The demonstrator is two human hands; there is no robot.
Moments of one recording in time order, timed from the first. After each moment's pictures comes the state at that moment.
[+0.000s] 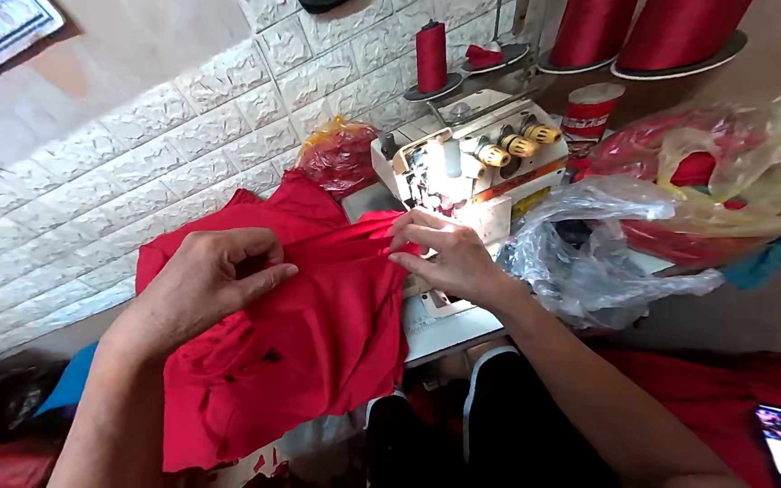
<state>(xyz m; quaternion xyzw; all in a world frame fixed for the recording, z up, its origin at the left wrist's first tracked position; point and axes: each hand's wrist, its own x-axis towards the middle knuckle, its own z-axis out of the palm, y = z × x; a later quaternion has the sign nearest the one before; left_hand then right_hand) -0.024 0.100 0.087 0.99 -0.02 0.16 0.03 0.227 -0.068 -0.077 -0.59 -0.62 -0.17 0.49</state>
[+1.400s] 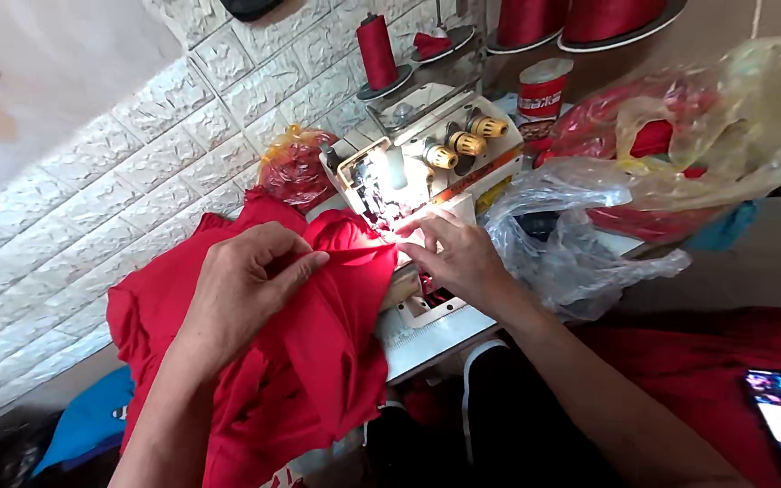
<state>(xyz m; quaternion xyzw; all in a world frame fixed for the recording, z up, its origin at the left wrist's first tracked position) 0.055 0.064 0.062 0.97 -0.01 0.22 0.07 0.248 -0.103 -0.093 -0.67 -0.49 -0.19 0.53</state>
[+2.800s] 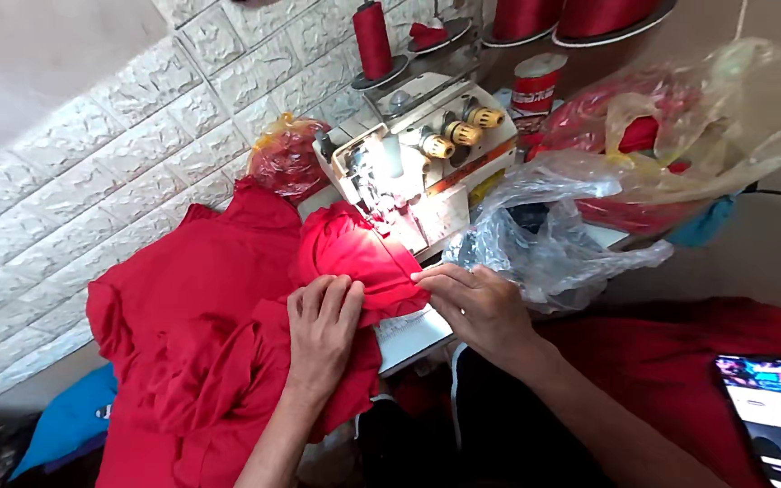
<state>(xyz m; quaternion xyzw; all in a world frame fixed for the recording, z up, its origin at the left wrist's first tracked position) 0.062 0.043 -0.088 0.90 -0.03 0.40 -0.16 0.205 -0.139 -0.142 -0.69 -0.49 -0.28 0.46</state>
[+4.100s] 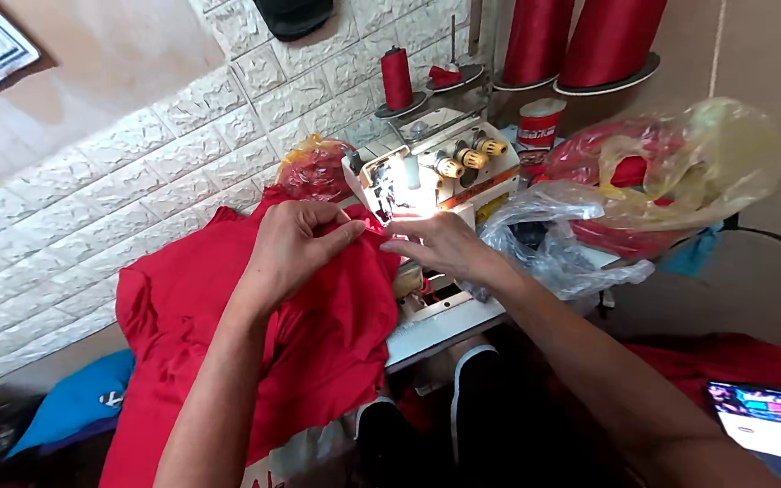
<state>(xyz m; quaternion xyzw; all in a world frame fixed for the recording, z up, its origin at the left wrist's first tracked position) 0.073 0.058 0.059 0.96 -0.01 0.24 0.14 0.257 -0.091 -0.058 -0.60 -0.64 -0.17 0.45</state>
